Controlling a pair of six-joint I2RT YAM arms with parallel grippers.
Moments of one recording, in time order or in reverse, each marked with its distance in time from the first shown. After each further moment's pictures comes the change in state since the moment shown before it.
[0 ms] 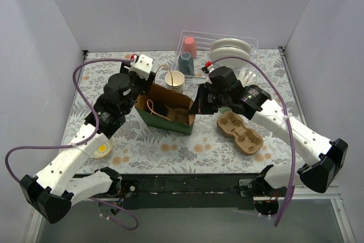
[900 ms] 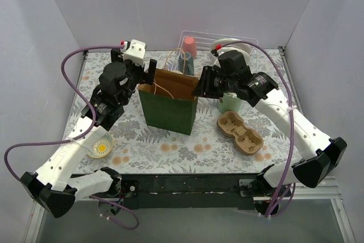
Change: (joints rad) left arm 0.031 0.070 0.173 -0.036 0.013 -0.147; right arm -0.125 0.058 0.145 -0.025 -0.002 -0.037
